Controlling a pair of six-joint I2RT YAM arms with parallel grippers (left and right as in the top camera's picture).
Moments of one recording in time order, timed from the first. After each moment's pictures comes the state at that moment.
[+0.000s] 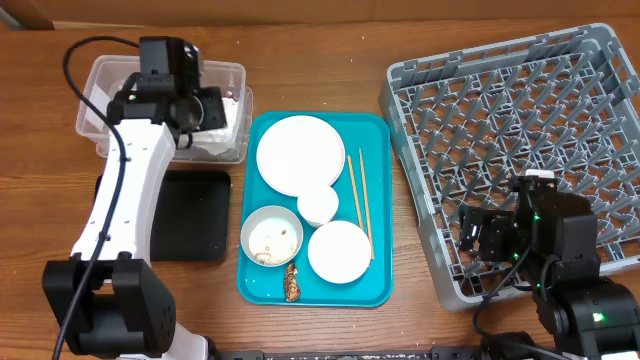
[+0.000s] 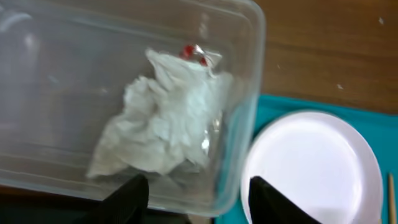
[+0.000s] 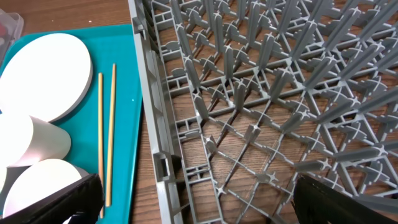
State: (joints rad) left arm -0.02 1.72 1.49 -0.82 0.06 -0.16; right arm 0.12 0.74 0.88 -0.97 0.00 0.20
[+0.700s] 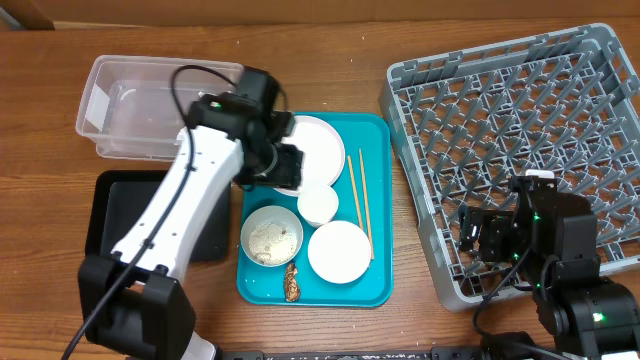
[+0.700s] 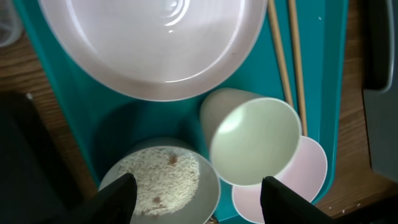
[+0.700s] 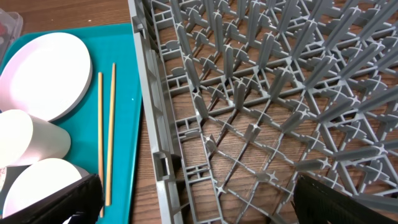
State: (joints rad) left arm -0.35 1.72 1.49 -1.18 0.20 -0.16; right arm 0.12 0.74 0.88 -0.97 0.00 0.20
